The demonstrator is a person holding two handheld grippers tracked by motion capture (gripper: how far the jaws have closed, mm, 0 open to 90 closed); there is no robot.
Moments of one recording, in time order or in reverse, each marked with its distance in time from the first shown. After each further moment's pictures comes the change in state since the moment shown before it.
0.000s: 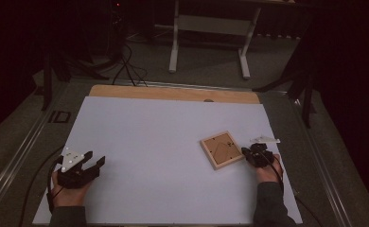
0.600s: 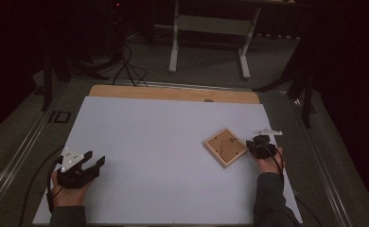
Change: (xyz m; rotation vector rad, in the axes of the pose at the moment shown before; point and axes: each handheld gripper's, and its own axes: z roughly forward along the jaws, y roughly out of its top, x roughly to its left) left arm 0.001 0.000 0.000 -0.003 0.000 -0.001; right arm -0.022 0.016 0.013 0.012 -0.084 0.043
